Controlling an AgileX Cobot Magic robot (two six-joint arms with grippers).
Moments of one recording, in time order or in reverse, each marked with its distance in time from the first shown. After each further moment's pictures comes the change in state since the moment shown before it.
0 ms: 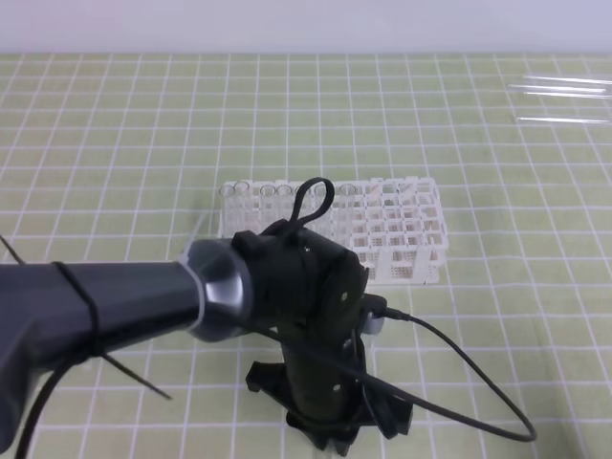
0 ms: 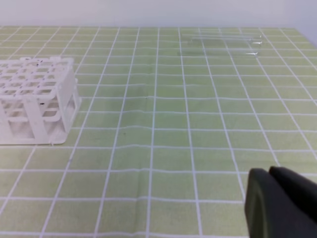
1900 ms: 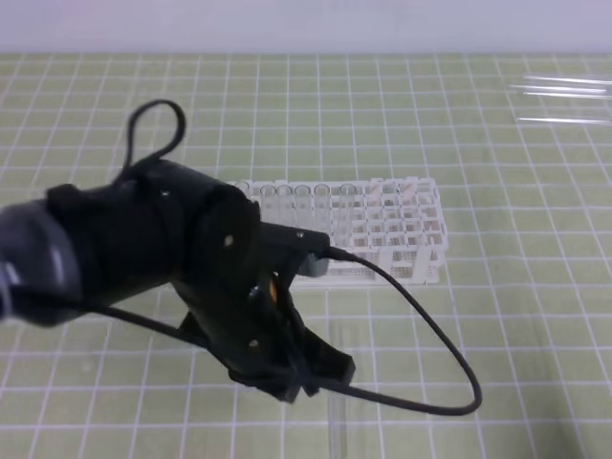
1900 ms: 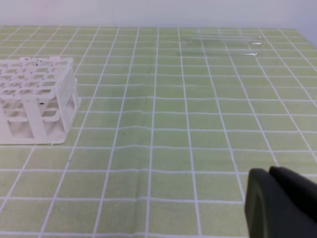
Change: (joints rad) left arm 0.115 -0.273 0.108 -0.007 0.029 0.201; right arm 0.000 -0.002 0.000 -0.004 0.000 0.000
